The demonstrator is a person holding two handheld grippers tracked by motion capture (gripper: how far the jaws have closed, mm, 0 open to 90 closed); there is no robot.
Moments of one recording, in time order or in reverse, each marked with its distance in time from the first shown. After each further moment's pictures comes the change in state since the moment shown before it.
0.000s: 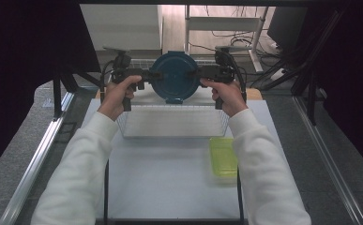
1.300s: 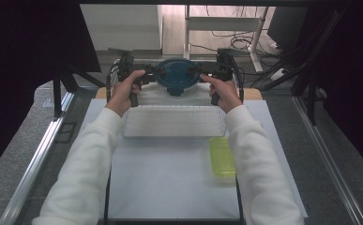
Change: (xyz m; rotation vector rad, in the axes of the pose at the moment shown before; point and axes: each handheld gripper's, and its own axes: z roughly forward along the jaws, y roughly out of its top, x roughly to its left) left arm 0.026 0.009 0.025 -0.013 -0.022 -0.163; right arm -0.032 0.010 0.024 0.005 0.001 0.227
